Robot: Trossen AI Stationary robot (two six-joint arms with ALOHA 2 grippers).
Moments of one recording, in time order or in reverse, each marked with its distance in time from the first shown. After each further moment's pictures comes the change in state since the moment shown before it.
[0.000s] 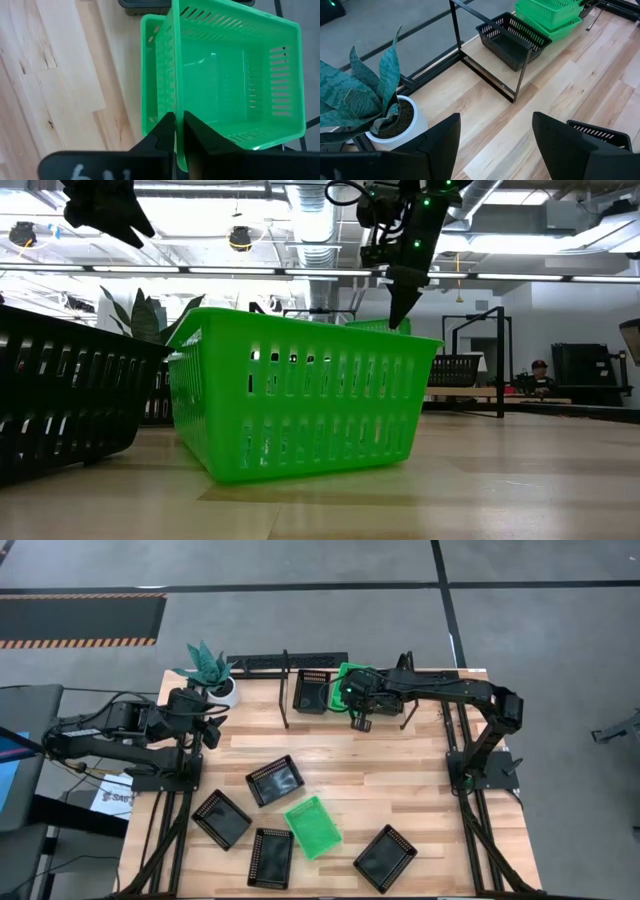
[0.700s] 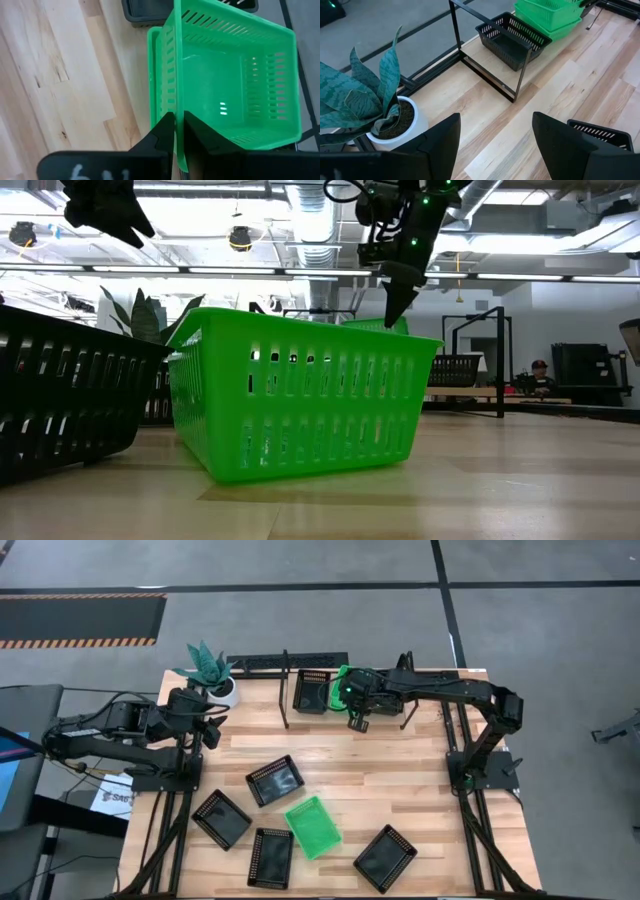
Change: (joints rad) left arm 0.000 0.000 0.000 0.000 0.000 0.009; right arm 0.000 0.000 0.000 0.027 -0.033 0.047
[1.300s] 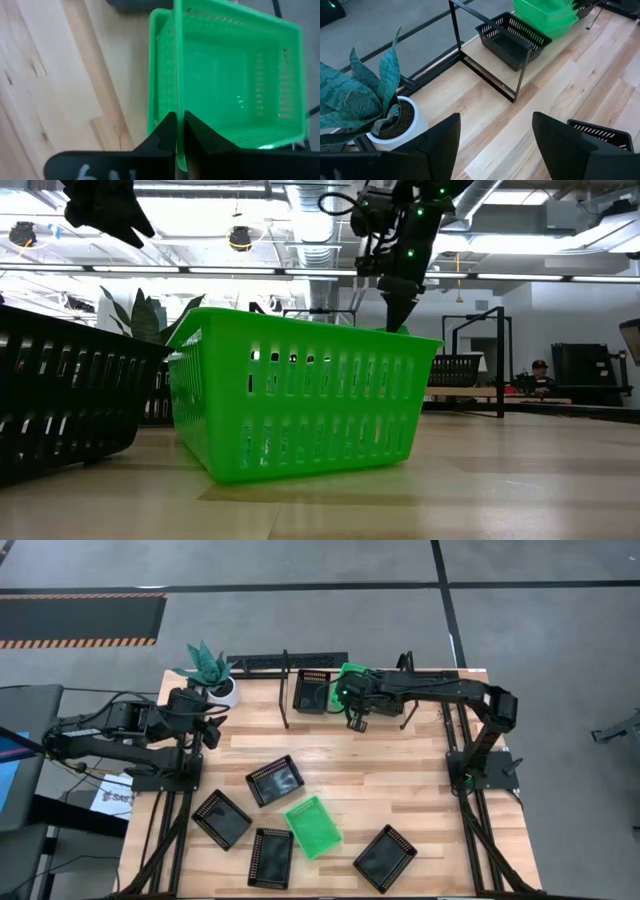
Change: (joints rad) left arm 0.000 0.000 0.000 0.000 0.000 0.000; right arm -0.004 0.051 0.000 -0.004 0.065 0.010
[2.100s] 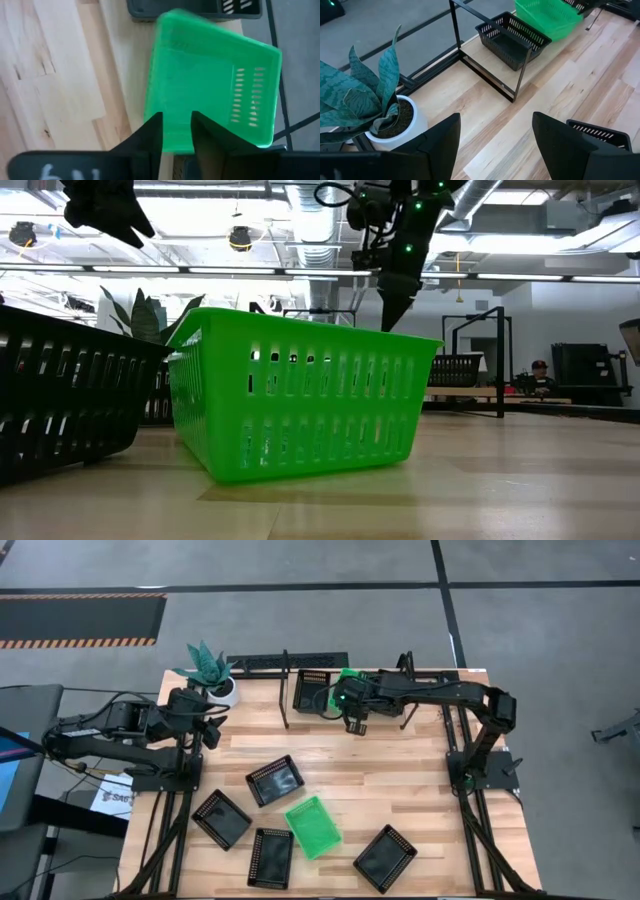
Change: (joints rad) left arm 0.000 0.000 0.000 -0.001 0.003 -0.008; right arm 0.039 -0.003 0.016 -0.001 0.026 -0.058
